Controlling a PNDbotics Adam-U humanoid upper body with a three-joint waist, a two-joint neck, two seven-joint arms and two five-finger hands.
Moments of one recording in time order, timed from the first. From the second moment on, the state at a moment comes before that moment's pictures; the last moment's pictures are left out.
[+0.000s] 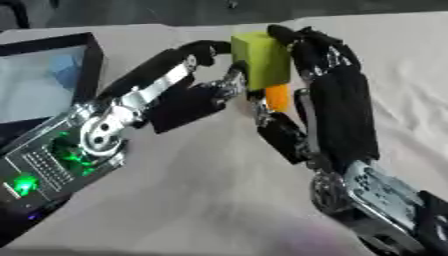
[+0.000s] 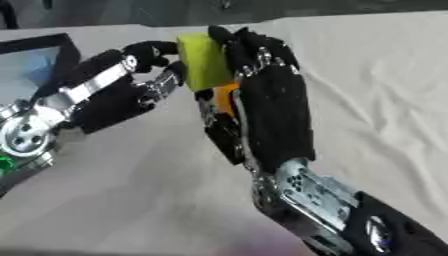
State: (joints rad) left arm -0.91 0.66 -0.72 -1.99 0.02 0.71 -0.04; right arm -0.70 -0.42 0.72 -1.98 0.91 0.66 -0.46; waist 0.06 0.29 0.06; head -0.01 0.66
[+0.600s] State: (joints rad) left arm -0.91 0.66 -0.72 -1.98 0.07 0.65 -0.13; right arm -0.70 -0.43 0.72 -1.98 0.91 0.65 -0.46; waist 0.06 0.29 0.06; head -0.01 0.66
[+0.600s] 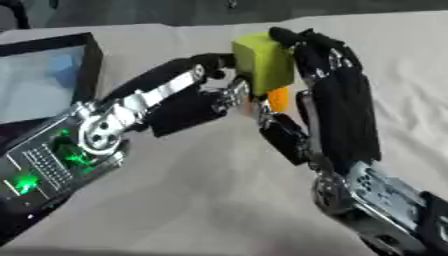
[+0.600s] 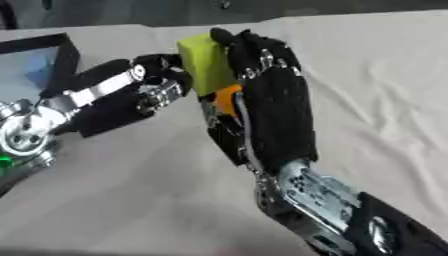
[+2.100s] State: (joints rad) left arm -0.94 0.65 -0.71 -1.98 0.06 0.65 -0.22; right arm -0.71 -0.44 0.72 -1.98 1.08 0.70 -0.40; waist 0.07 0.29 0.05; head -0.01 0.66
